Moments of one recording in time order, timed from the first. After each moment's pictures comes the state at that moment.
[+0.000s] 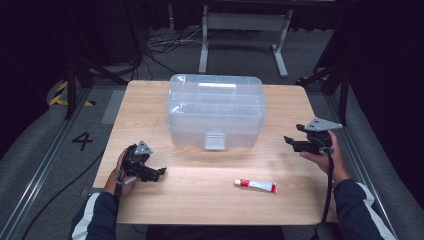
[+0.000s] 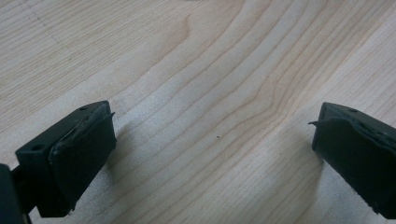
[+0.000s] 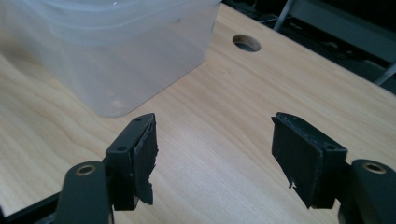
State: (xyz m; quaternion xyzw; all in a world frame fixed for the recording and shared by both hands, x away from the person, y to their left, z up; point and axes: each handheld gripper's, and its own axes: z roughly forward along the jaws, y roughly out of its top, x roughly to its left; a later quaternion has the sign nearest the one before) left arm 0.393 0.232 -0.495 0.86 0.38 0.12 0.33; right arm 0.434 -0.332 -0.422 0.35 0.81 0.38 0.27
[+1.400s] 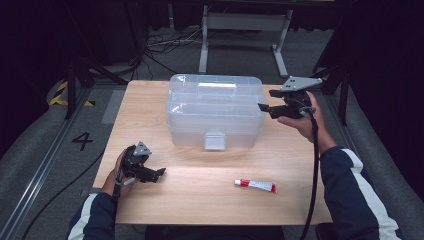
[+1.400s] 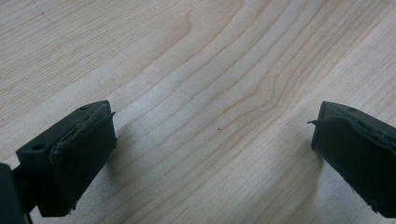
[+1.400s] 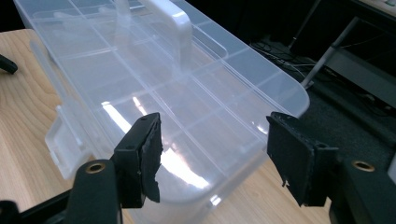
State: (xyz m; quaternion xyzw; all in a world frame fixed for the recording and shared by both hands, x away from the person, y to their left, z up) left arm 0.390 0.235 -0.495 0.85 0.38 0.12 0.33; right arm 0.480 -0.233 -0.310 0.27 0.84 0.41 0.24
